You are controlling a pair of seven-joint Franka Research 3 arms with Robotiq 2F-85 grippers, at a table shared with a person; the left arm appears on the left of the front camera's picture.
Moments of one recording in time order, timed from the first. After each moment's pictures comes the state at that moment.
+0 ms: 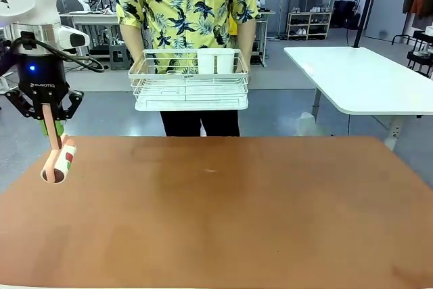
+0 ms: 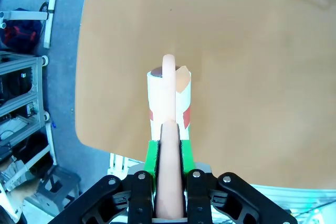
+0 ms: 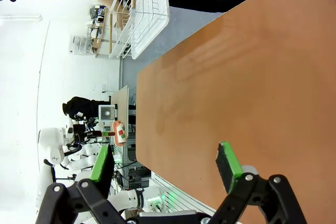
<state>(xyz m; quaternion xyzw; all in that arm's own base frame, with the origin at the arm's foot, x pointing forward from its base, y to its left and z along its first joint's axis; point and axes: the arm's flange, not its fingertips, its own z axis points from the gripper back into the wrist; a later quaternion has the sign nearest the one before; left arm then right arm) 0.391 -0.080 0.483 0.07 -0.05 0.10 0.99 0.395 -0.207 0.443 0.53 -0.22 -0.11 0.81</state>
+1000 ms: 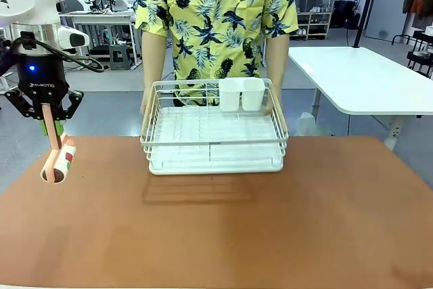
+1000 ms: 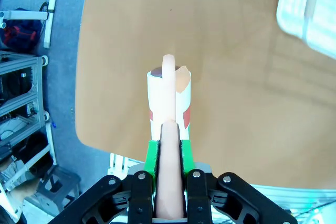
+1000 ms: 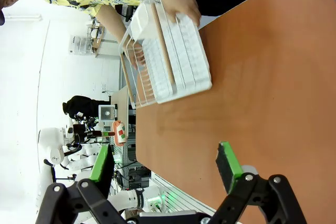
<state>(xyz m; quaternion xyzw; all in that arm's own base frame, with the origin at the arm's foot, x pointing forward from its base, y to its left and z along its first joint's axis) 0.391 -0.079 0.483 0.07 -0.05 0.10 0.99 0.395 -0.207 0.443 0.53 -0.22 -0.11 0.81</state>
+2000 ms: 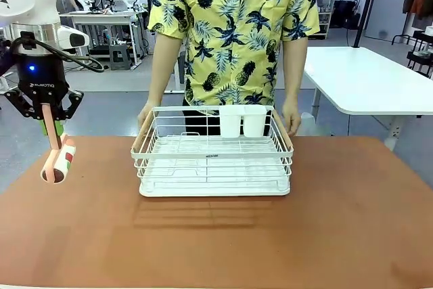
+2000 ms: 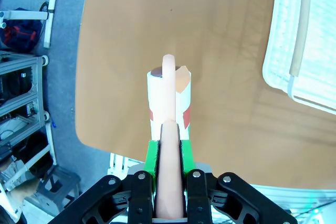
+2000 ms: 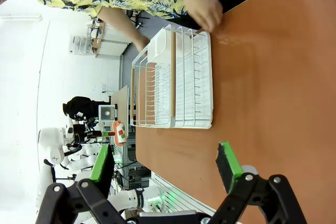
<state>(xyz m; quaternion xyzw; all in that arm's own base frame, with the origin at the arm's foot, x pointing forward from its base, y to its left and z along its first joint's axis) 0.391 -0.079 0.483 0.07 -0.05 0.10 0.99 0.395 -0.207 0.443 0.53 -0.22 -0.11 0.81</state>
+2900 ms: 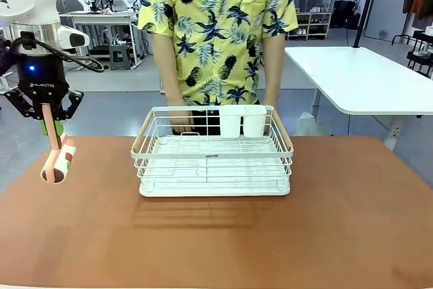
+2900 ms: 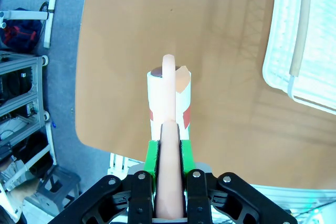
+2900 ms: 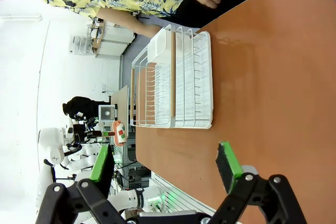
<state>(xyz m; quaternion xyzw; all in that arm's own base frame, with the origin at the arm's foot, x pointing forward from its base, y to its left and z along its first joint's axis) 0.391 -0.079 0.483 0.07 -0.05 0.10 0.99 0.395 -0.207 0.443 0.53 -0.22 -0.11 0.81</state>
